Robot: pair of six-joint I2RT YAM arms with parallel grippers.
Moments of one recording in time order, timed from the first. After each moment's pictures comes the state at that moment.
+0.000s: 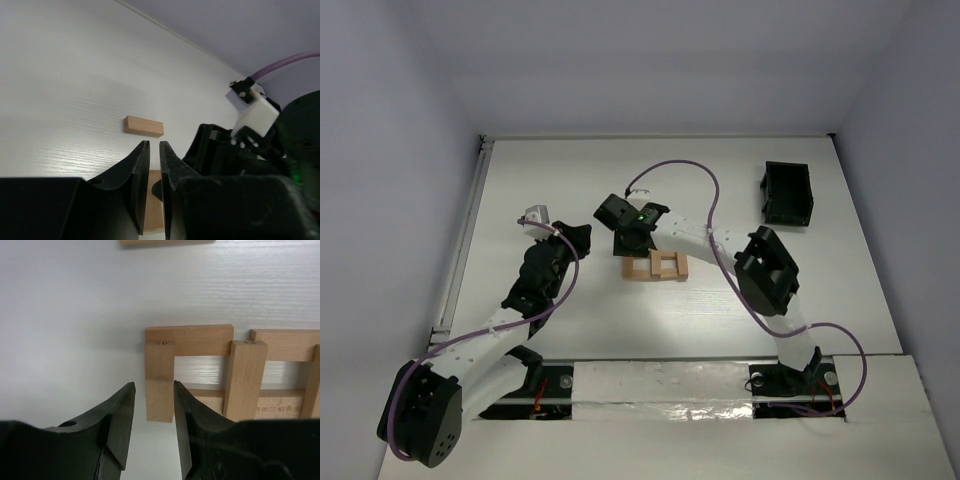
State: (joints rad) left arm -0.45 0.91 0.31 0.50 -0.23 -0.68; right arm 0.95 2.13 1.77 -0.77 0.39 0.92
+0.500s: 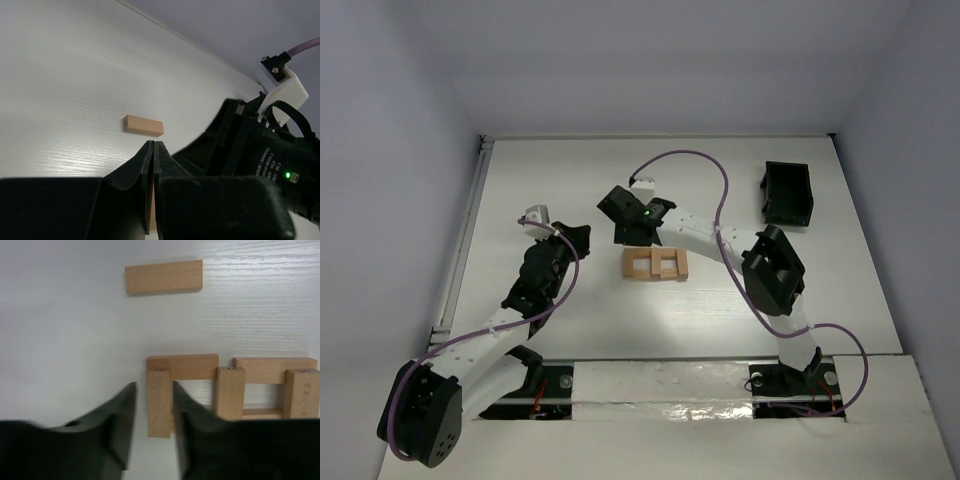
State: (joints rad) left arm -0.45 0.91 0.31 0.50 -0.23 -0.67; right arm 0.93 2.08 1.77 -0.71 0.48 0.89
